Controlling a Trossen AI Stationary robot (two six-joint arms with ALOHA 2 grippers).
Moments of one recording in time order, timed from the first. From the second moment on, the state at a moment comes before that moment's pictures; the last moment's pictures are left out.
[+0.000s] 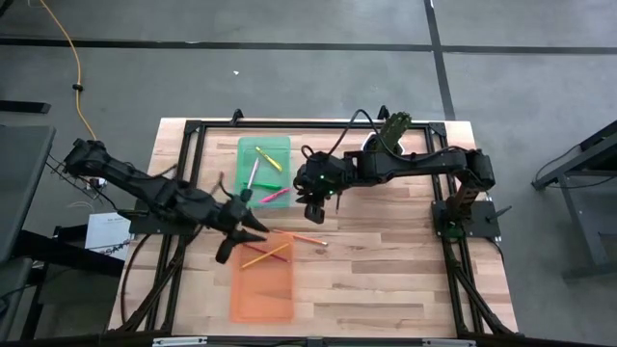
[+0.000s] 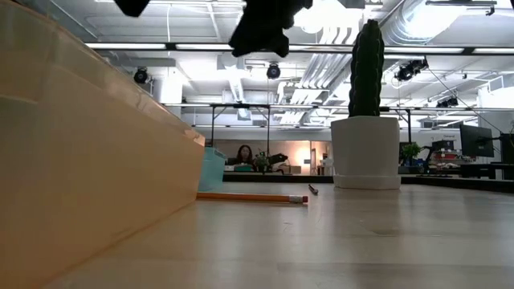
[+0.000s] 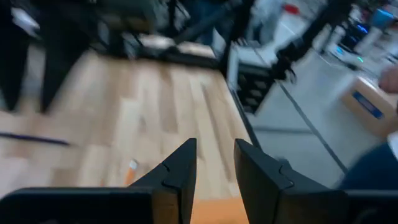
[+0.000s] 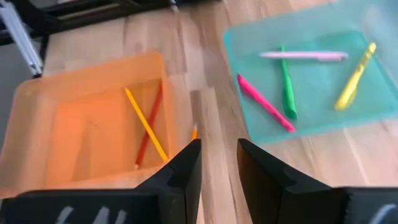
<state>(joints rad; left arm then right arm) -0.28 0.97 0.75 -0.12 -0.12 -0.32 -0.01 1.79 1.62 -0.60 -0.06 0.18</state>
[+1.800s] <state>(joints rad) -0.28 0.58 0.75 -0.62 -0.45 -0.17 -0.15 2.05 1.62 -1.04 0.03 1.14</state>
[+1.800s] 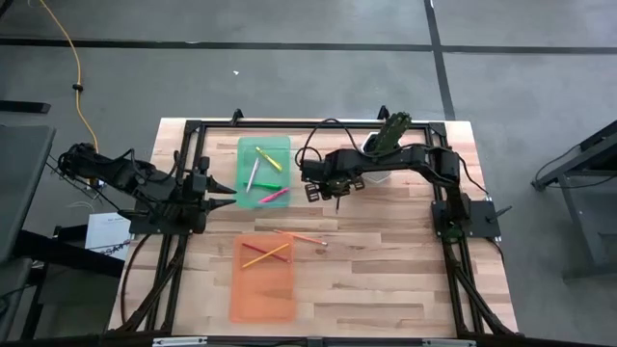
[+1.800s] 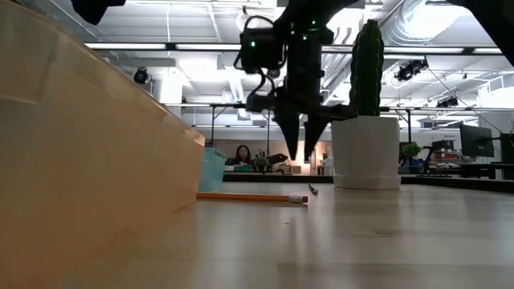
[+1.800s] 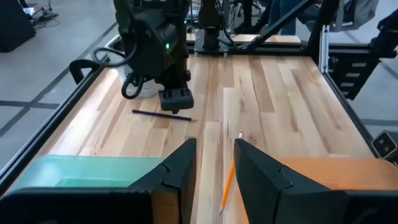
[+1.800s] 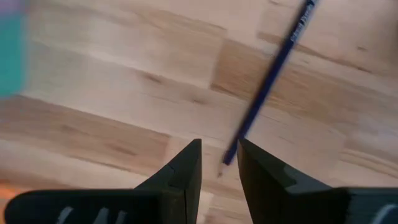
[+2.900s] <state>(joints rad) -0.28 0.56 0.75 -0.66 -0.44 -0.14 -0.24 2.09 1.62 -1.09 0.03 1.15</state>
